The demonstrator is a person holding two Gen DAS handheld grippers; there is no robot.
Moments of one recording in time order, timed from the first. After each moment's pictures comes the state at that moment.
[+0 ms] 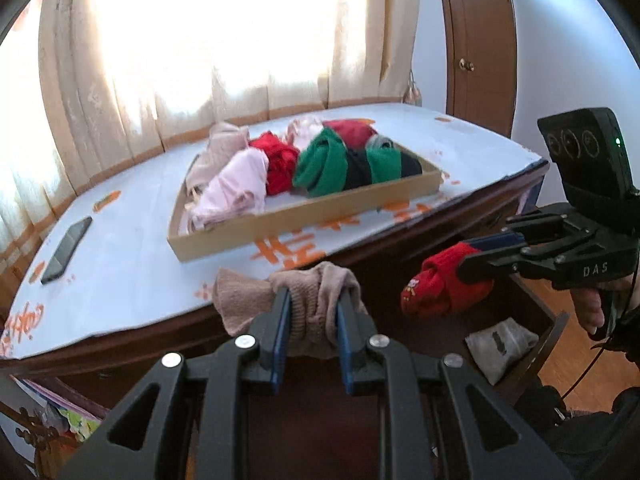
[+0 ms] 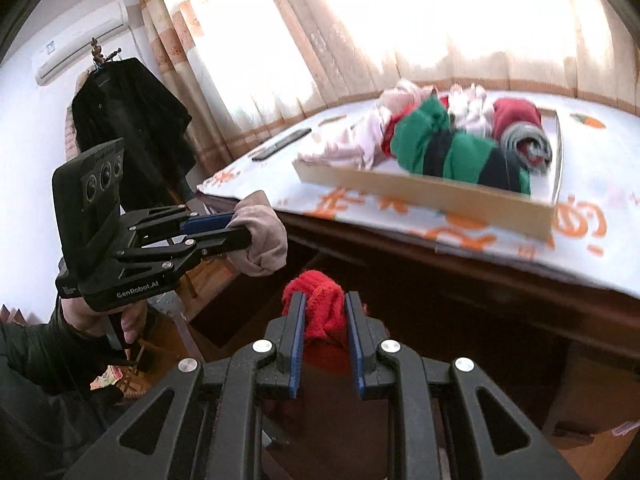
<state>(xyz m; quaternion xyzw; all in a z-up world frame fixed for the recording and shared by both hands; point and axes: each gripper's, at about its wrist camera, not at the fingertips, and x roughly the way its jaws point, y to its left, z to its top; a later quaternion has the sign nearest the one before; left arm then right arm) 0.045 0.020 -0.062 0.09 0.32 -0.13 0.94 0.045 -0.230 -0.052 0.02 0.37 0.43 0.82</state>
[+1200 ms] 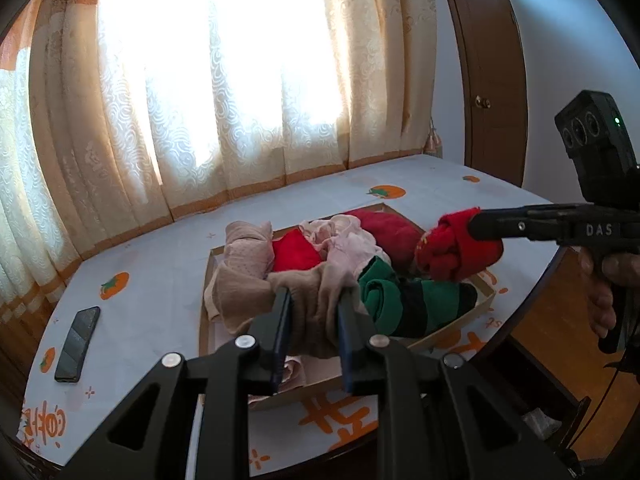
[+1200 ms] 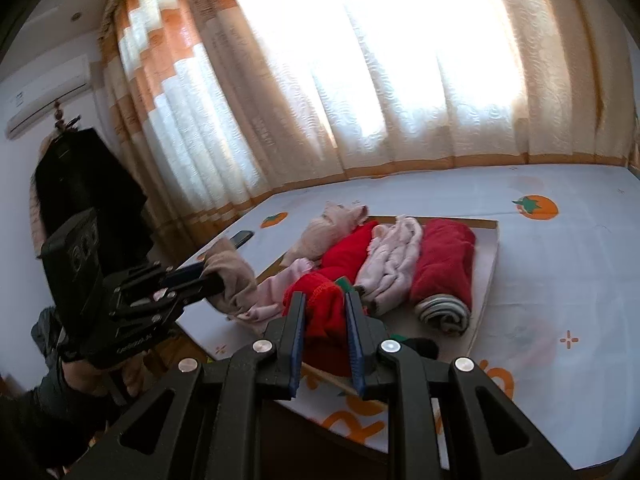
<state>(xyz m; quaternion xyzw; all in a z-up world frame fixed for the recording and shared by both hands) 0.146 0.014 -0.001 0.10 0.25 -0.12 0.96 0.144 -0.256 0.028 0.08 0.30 0.35 0.88</state>
